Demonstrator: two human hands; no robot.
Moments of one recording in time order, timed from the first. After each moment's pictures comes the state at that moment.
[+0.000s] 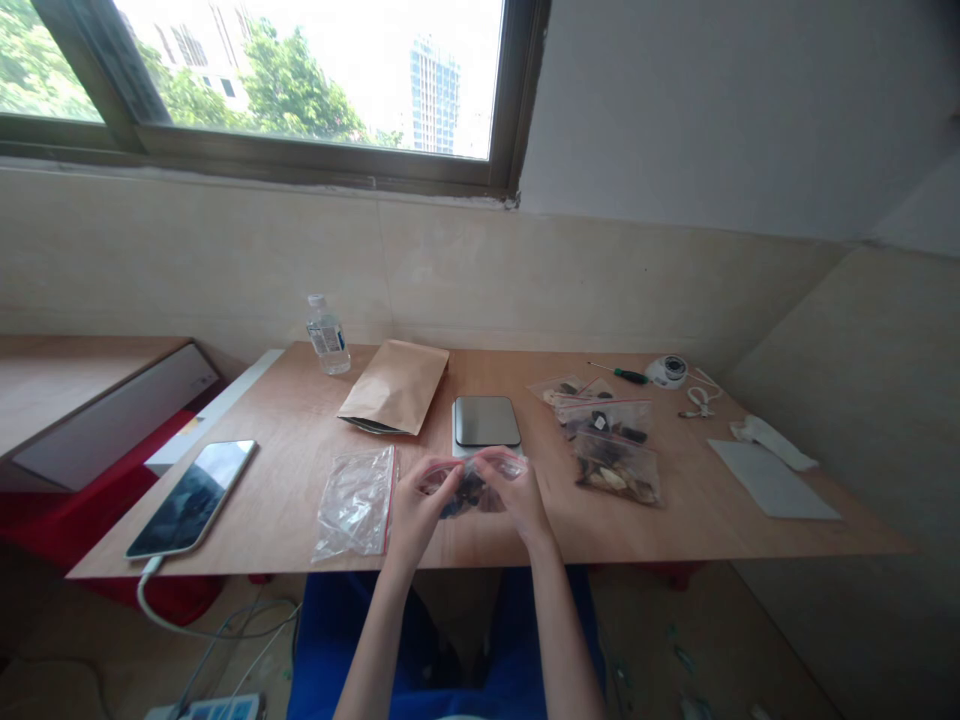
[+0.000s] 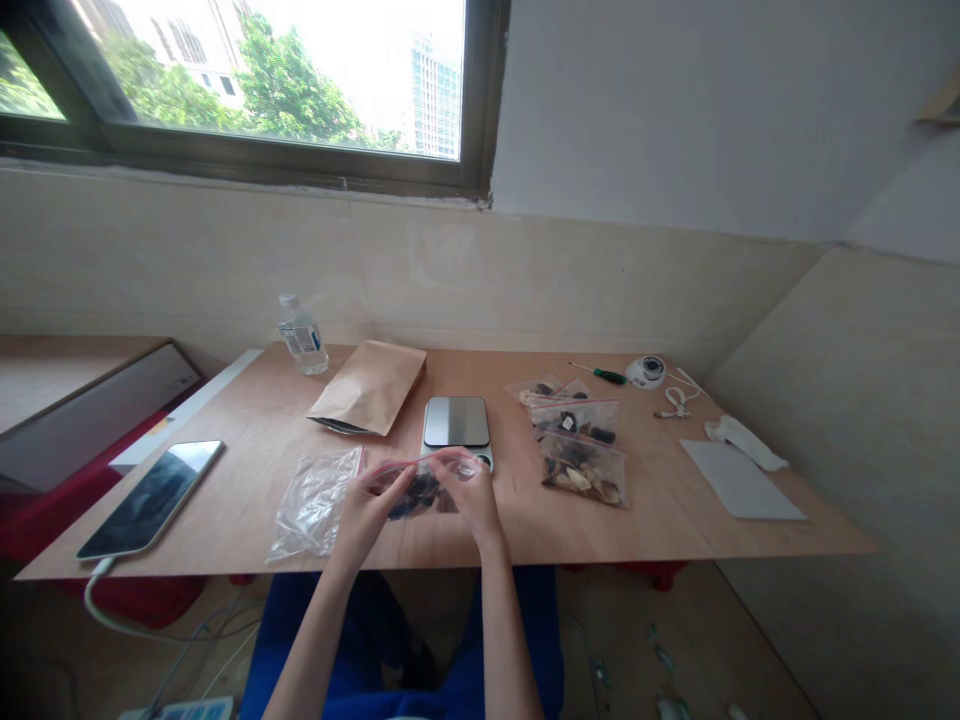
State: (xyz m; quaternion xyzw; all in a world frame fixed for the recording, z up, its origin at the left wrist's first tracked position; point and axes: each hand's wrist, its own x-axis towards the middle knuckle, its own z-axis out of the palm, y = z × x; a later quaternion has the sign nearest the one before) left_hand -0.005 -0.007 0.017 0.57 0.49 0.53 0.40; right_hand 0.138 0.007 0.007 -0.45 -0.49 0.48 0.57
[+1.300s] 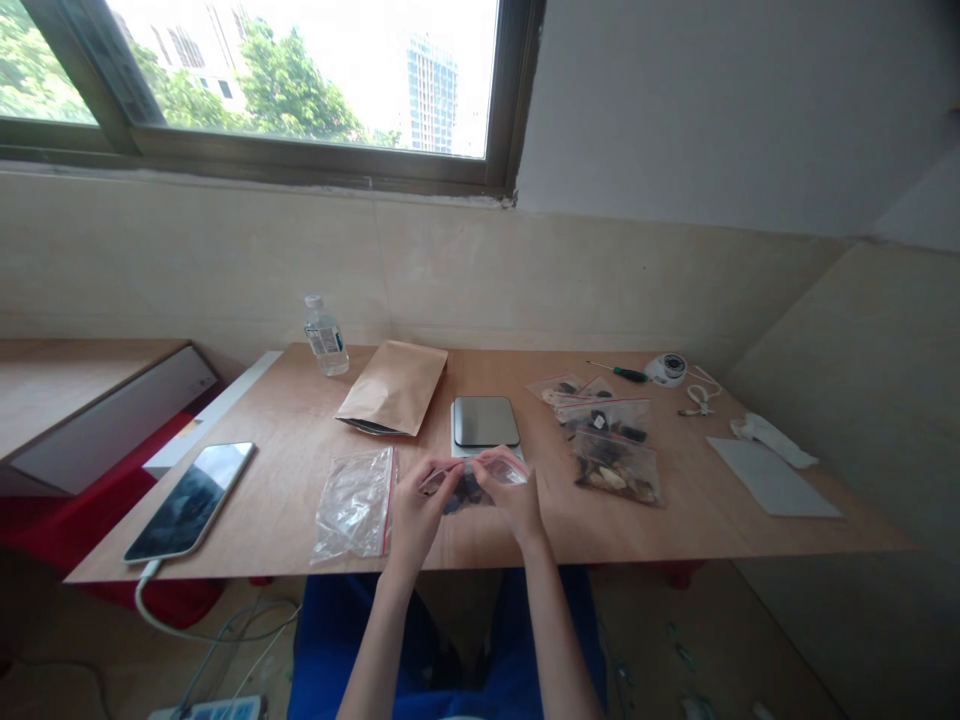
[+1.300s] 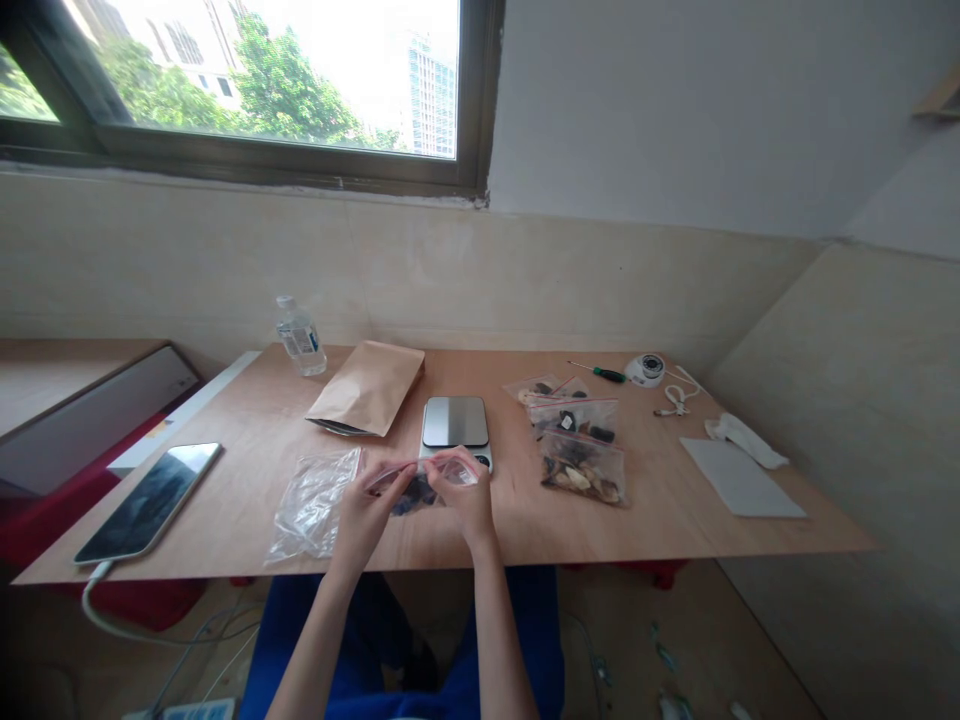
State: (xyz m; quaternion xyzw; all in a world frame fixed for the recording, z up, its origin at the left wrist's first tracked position) left_hand -0.002 -0.008 0.016 0.57 0.49 0.53 0.38; right_hand 0.133 0.003 0.012 -0.48 -0.54 0.37 0.58
